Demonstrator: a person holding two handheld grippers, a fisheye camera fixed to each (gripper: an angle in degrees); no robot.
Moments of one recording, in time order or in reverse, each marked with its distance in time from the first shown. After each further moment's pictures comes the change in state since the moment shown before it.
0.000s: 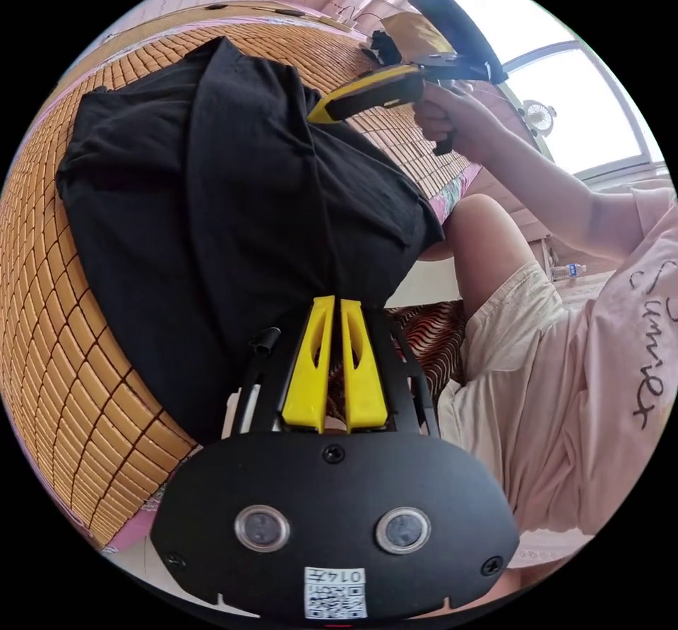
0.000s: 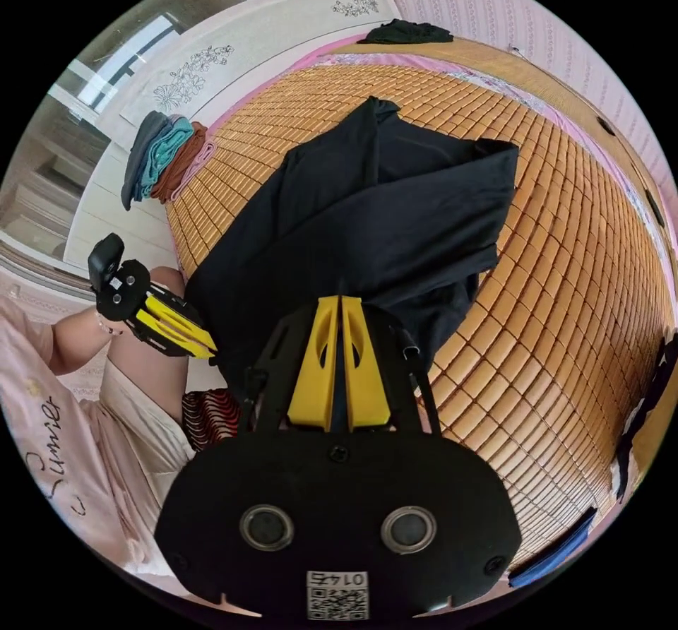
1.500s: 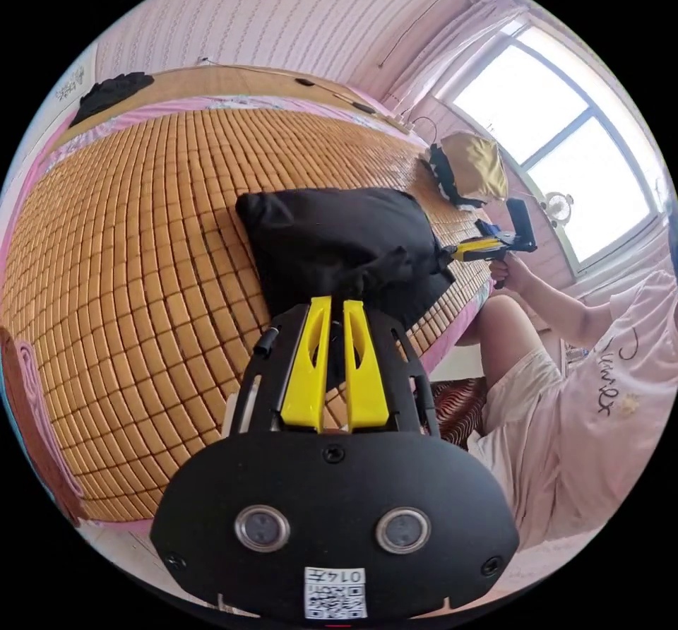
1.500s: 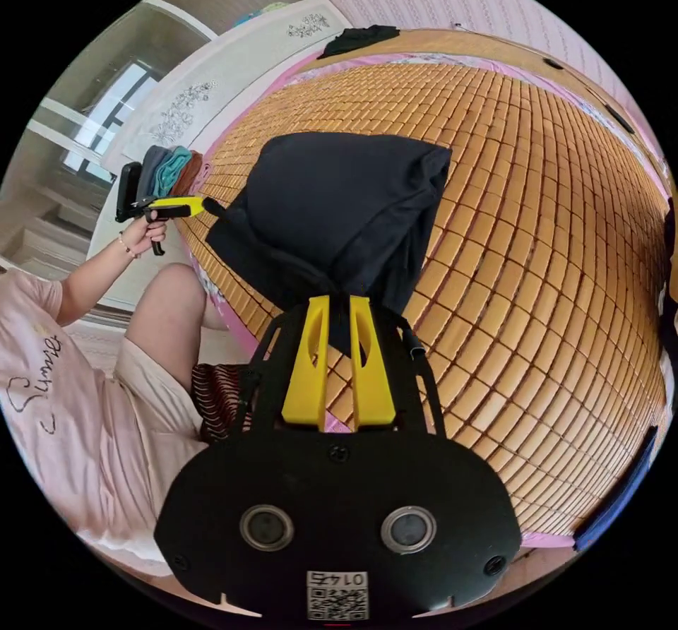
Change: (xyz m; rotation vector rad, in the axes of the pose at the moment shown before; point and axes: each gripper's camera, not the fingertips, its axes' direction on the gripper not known) left arm -0.097 0.068 -0.154 0.291 -0.142 -0.221; right arm 0.007 0.148 -0.002 -0.049 -0.002 0.142
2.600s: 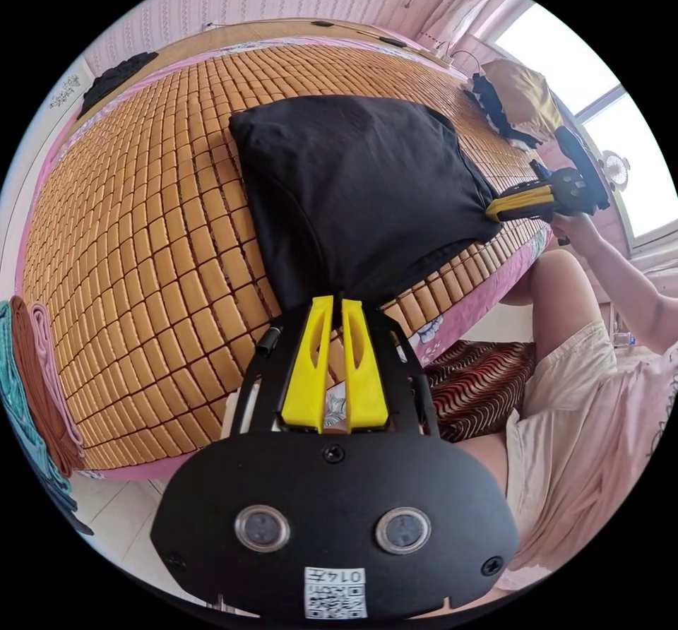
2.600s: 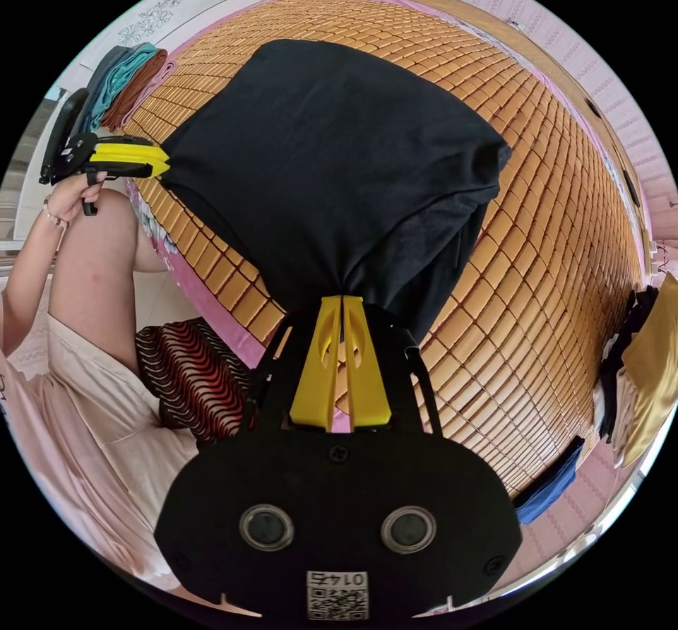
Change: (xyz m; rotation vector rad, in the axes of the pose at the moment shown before) left arm 0.089 -0.020 0.044 -0.189 -0.199 0.028; right arm -0.169 -0.141 0.101 -0.260 0.254 -0.142
